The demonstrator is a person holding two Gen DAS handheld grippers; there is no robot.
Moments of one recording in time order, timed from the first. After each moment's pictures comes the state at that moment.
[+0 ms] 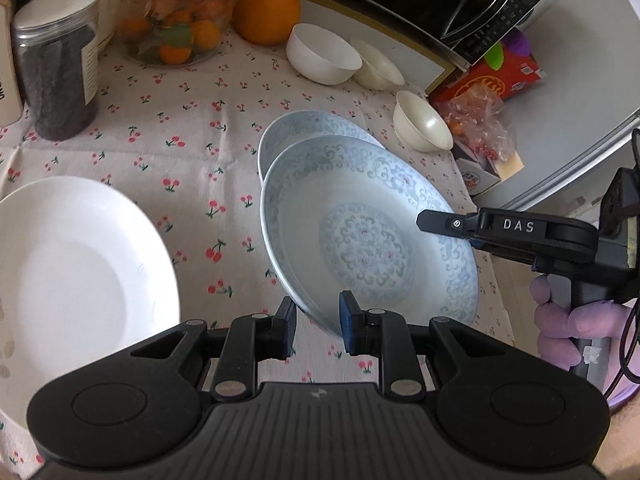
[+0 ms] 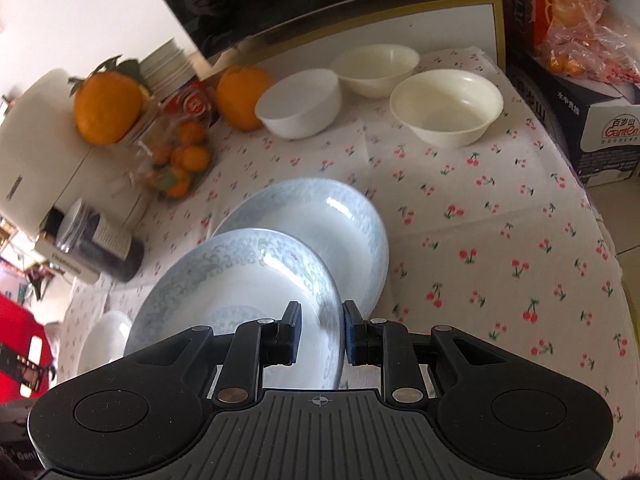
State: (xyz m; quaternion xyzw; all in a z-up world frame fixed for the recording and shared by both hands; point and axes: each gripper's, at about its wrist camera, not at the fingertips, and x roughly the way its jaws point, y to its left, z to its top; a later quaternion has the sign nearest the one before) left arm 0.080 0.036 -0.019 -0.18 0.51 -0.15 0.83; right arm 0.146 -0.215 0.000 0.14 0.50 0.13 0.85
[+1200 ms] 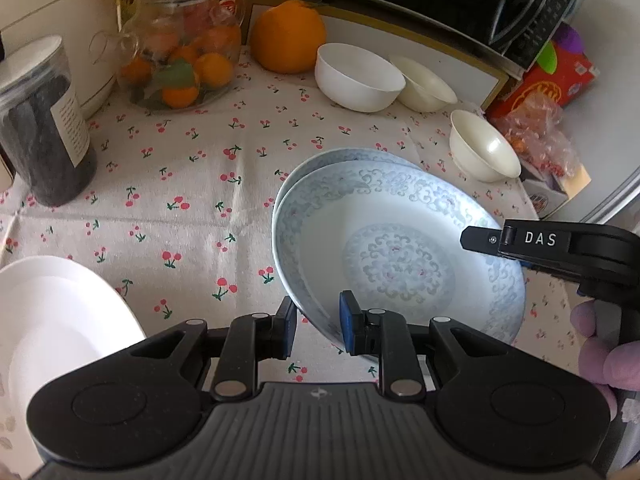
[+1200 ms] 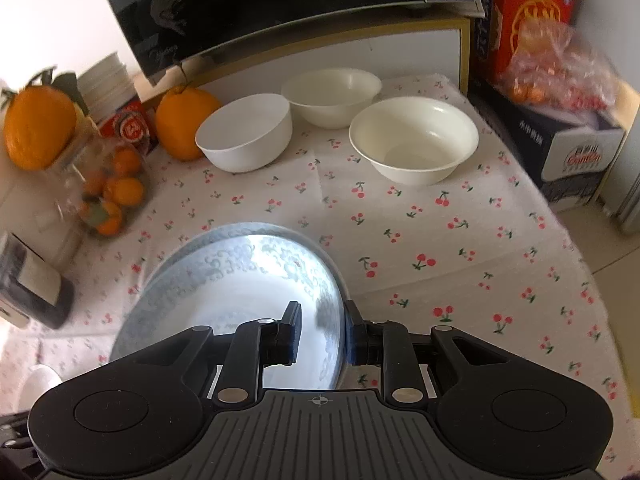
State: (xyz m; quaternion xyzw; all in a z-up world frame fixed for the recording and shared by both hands) left arm 0.121 0.002 -0.036 -0.10 0.48 -0.07 0.87; right arm 0.180 -0.197 -0.021 0.09 0.47 0.04 0.88
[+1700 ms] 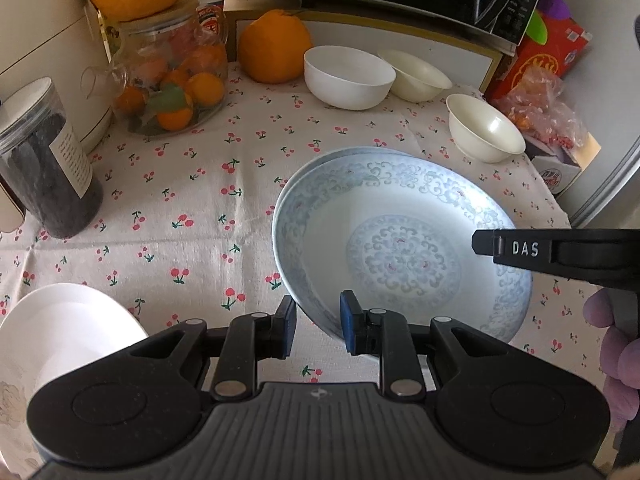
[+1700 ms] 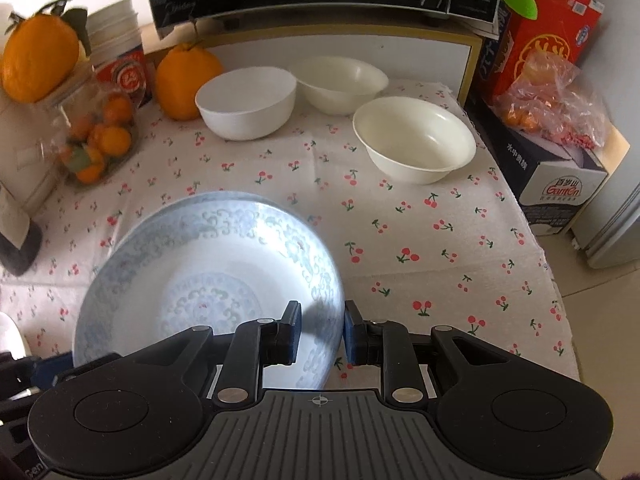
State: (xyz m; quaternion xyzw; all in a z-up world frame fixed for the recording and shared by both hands) left arm 0.118 -0.010 -0.037 -0.04 0.47 -0.06 0.88; right arm 0.173 -0.175 -0.024 -0.01 0.48 0.02 0.88
